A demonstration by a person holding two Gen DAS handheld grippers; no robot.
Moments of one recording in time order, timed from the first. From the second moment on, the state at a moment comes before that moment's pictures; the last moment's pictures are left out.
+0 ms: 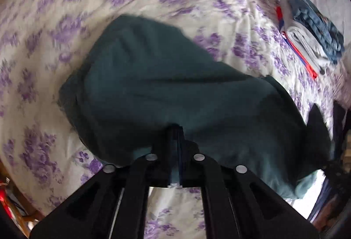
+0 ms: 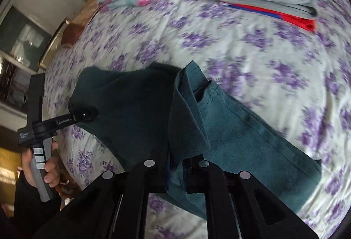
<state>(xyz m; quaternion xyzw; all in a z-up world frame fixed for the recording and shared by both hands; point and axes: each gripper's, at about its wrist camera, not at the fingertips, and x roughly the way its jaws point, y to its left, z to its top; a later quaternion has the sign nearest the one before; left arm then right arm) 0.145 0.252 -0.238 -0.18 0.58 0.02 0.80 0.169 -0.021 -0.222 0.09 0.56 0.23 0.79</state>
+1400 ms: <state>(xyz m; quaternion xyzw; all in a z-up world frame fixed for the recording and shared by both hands) 0.105 0.354 -0.240 -0.41 0.54 0.03 0.74 0.088 -0.081 -0.169 0.05 0.55 0.25 0.79</state>
